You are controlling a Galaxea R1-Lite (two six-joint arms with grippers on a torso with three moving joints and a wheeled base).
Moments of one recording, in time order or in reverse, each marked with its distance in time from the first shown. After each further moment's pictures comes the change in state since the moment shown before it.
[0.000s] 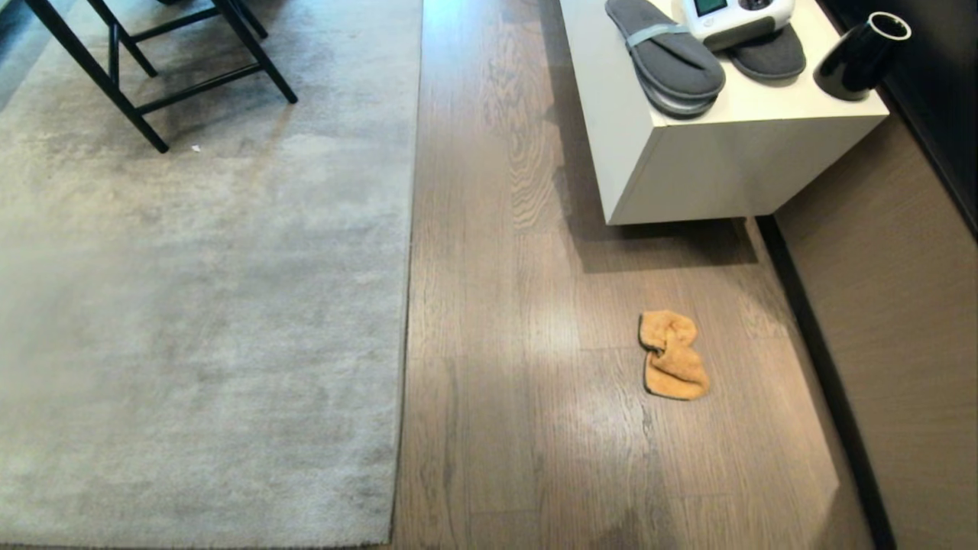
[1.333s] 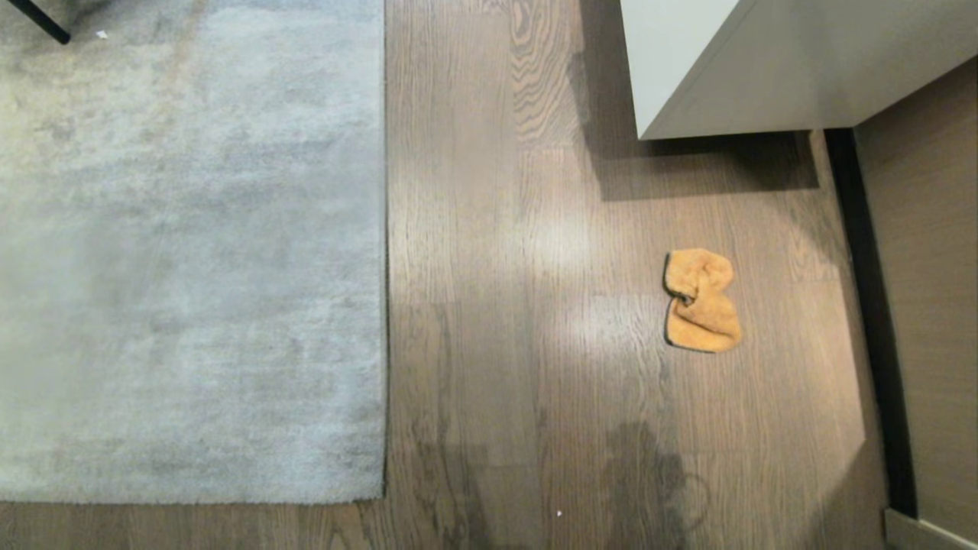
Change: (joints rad) left arm 0.000 0.000 0.000 0.000 0.001 -0.001; right arm 0.000 0.000 0.000 0.000 0.000 0.000
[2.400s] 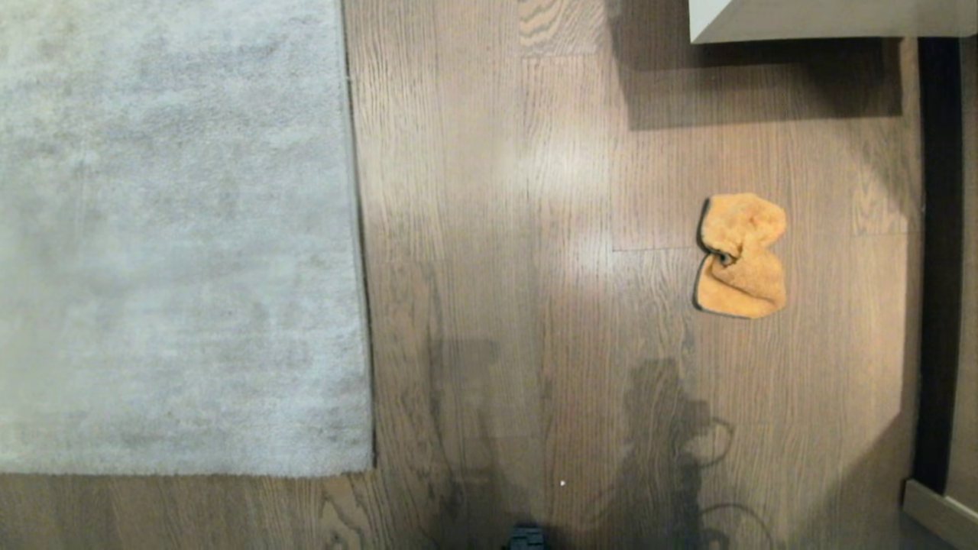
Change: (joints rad) left arm 0.000 0.000 -0.001 0.000 0.000 -0.001; right arm 0.000 0.000 0.000 0.000 0.000 0.000
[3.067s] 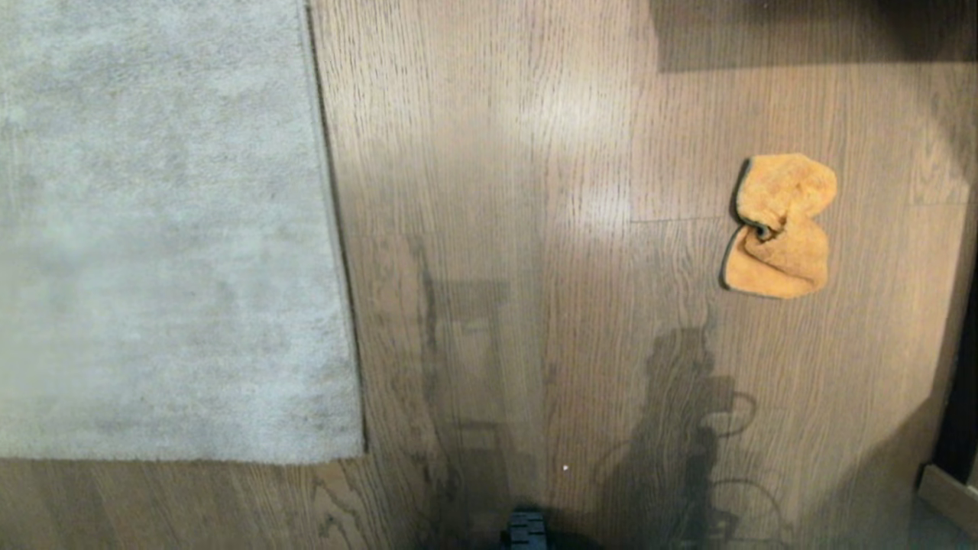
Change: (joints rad) left arm 0.000 0.000 0.001 -0.001 0.000 -0.008; right arm 0.000 0.001 0.000 0.000 0.000 0.000
